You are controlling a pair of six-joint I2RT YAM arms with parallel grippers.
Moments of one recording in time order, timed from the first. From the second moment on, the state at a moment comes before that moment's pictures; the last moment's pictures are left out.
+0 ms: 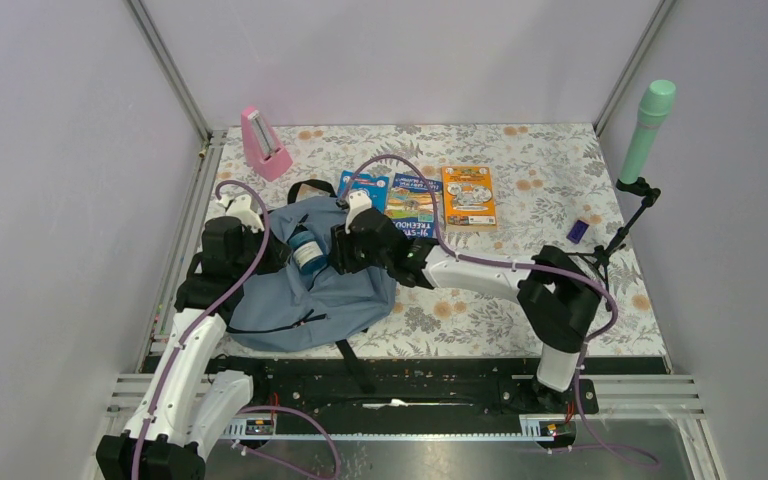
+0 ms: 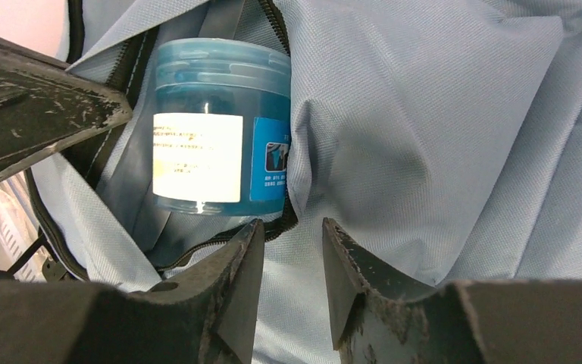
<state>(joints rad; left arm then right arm) -0.10 0.79 0.70 -0.47 0.20 -0.37 1.01 1.80 1.24 0.04 0.04 0.49</state>
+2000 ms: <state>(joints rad) -0.25 1.03 0.94 -0.35 0.41 -0.39 1.07 1.57 1.27 -0.15 0.22 0.43</state>
